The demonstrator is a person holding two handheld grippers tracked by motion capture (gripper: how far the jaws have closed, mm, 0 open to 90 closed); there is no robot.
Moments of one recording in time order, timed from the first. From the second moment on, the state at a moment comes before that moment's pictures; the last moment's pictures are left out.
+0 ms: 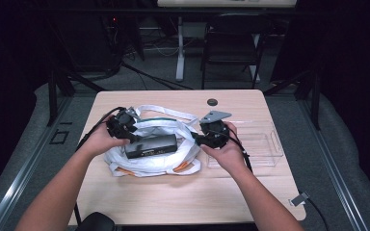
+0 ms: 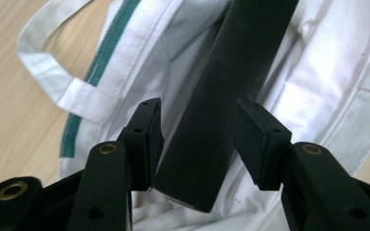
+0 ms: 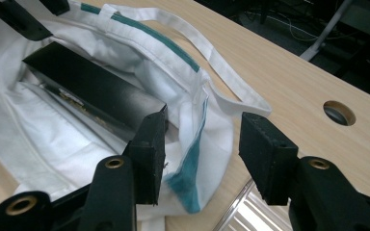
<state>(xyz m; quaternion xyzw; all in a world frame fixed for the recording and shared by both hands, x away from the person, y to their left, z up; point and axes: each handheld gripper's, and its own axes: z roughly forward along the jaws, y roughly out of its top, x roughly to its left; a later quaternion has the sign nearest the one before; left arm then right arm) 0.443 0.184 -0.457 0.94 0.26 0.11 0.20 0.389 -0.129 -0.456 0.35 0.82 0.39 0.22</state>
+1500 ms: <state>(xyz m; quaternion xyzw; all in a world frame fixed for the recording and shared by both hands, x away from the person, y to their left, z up) 0.453 0.161 -0.495 0.97 0.20 0.07 0.13 0.363 -0.147 -0.458 0.36 0.81 0.40 0.23</state>
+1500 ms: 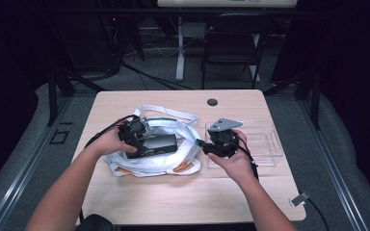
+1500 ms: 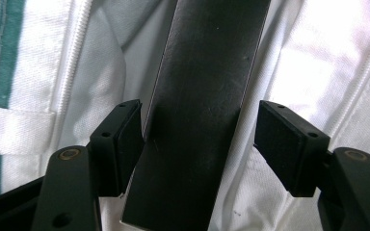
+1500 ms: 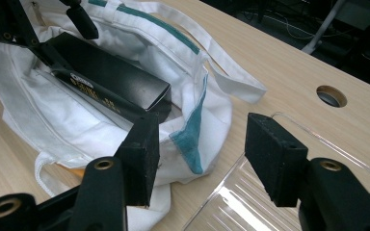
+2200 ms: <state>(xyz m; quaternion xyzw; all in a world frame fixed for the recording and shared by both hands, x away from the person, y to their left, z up) 0.463 0.159 -0.514 0.97 0.20 0.07 0.12 0.363 -0.146 -0.460 0.36 0.81 0.40 0.23</state>
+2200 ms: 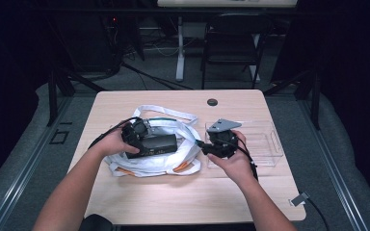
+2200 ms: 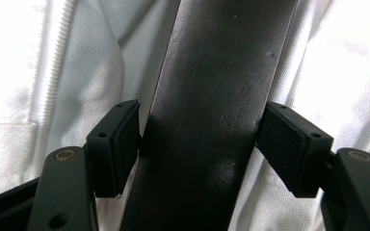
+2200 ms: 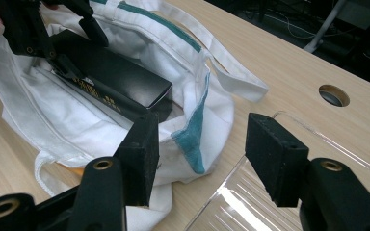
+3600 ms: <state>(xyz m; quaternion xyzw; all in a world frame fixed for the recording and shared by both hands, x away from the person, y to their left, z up) 0.452 0.157 -0.527 0.98 0.14 0.09 0.09 0.363 -0.140 -0.464 0.35 0.82 0.39 0.22</state>
